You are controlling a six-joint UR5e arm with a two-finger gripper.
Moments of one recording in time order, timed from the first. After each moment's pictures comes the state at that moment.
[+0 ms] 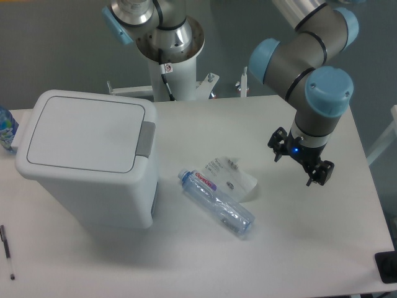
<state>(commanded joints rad) 2.67 -1.98 -1.49 -1.18 1.56 1.47</state>
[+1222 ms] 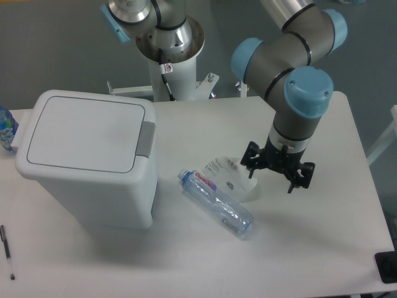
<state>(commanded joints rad) 2.59 -1.96 -1.47 -1.18 1.37 0.88</state>
